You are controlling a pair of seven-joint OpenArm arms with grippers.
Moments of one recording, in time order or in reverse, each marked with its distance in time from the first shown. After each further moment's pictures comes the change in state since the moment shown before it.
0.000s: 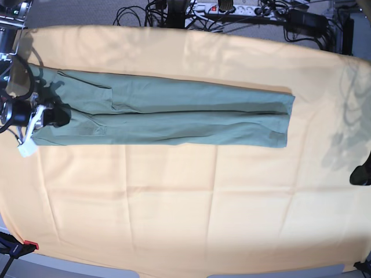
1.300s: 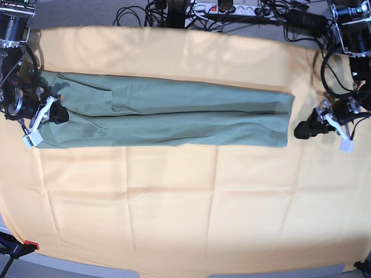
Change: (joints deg) left arm 14.7 18.7 0.2 0.1 10.3 6.4 -7.2; right arm -3.9 -2.7 0.4 0.3 -16.2 0.5 12.8
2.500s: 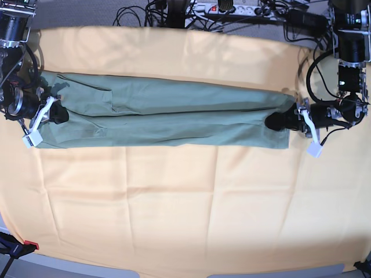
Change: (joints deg) left arm -3.8 -0.7 16.1 0.4 -9.9 -2.1 8.7; right arm 0.0 0.0 0.0 0.0 0.0 -0.4 0.0
